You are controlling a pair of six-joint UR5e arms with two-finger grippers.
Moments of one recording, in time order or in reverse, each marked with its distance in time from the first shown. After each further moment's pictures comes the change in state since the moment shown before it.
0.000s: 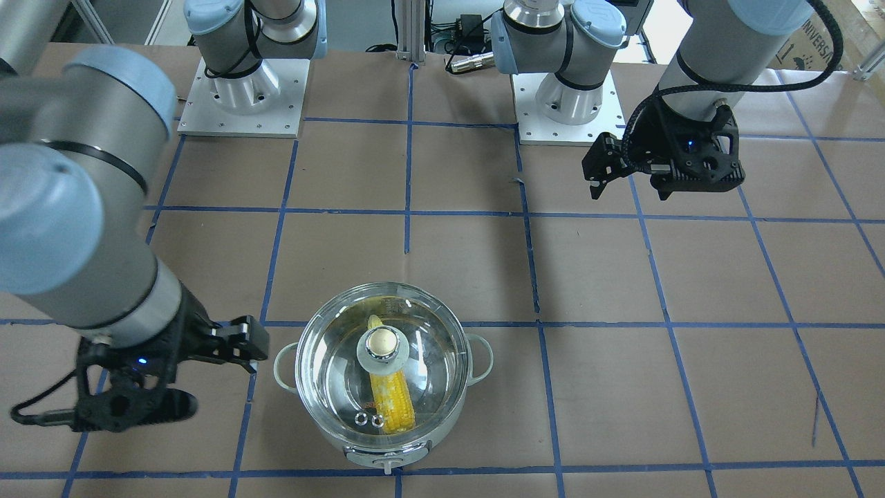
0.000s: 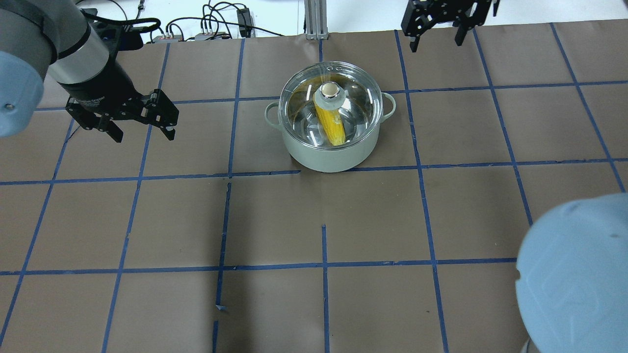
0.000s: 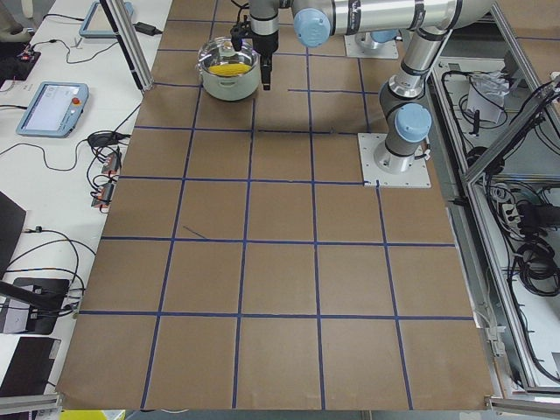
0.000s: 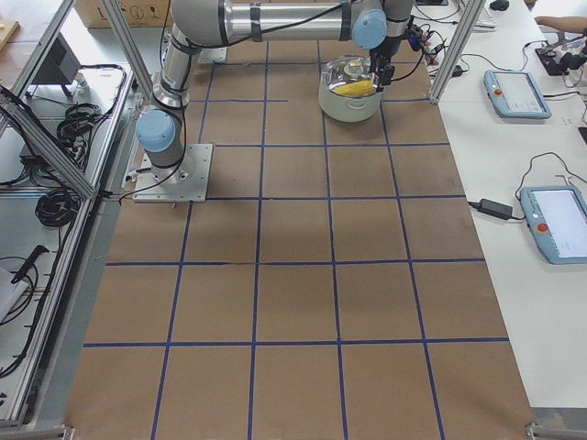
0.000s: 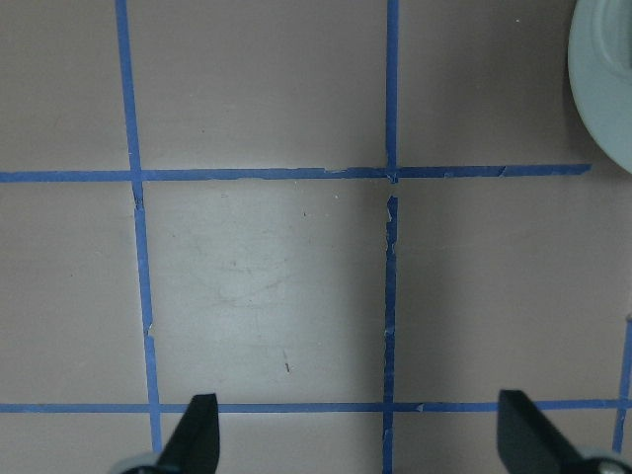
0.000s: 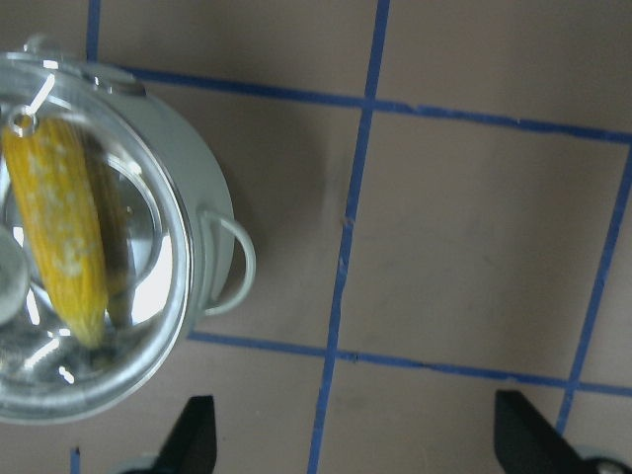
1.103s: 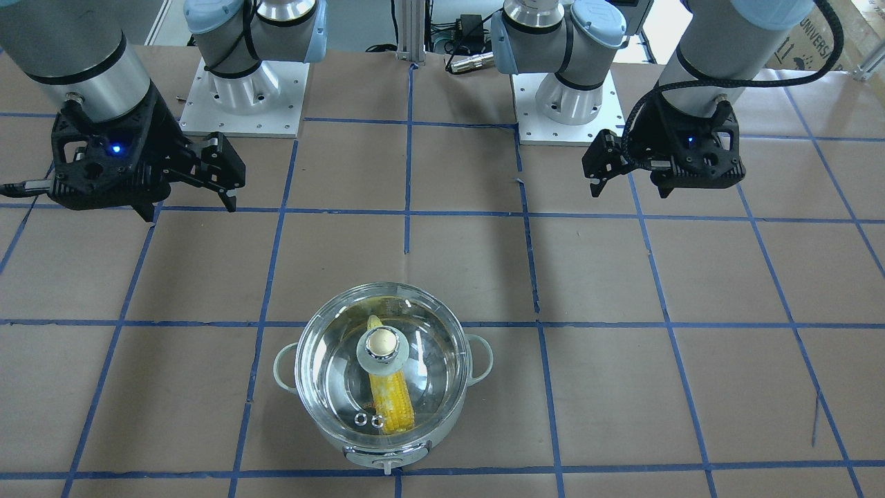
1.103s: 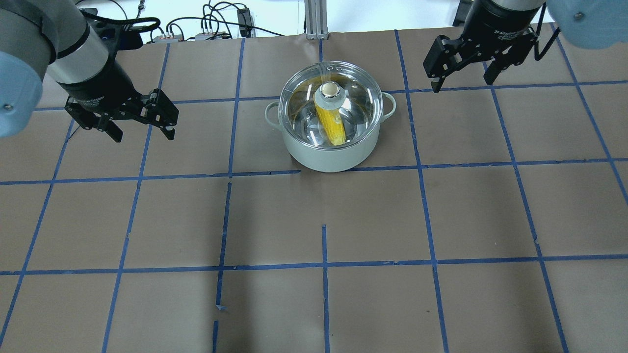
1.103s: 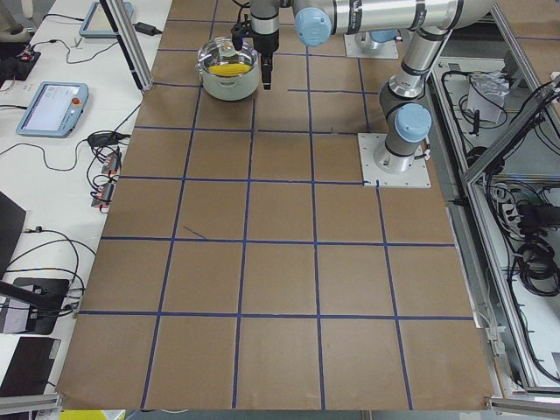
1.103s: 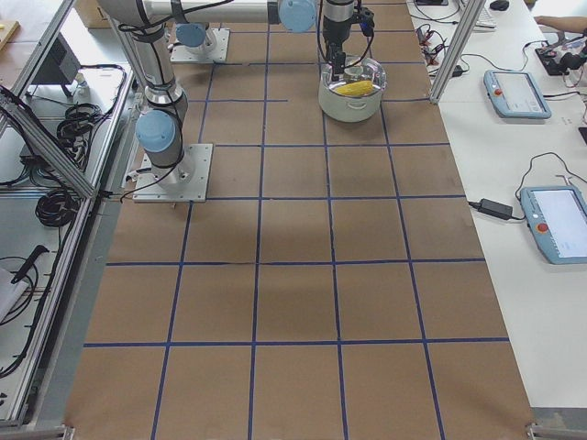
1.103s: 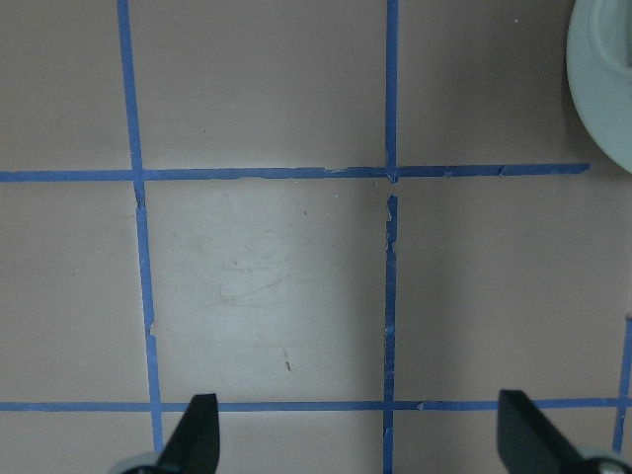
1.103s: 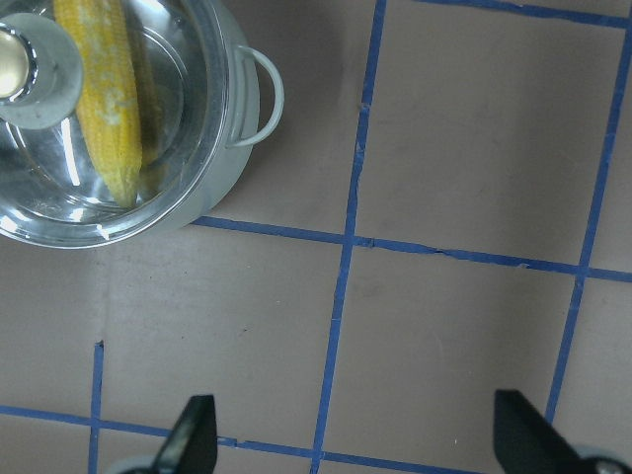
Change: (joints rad) left arm -0.001 0.003 -0.001 -0.001 0.001 0.000; right arm -0.002 -0.308 0.334 -0.108 0.022 0.005
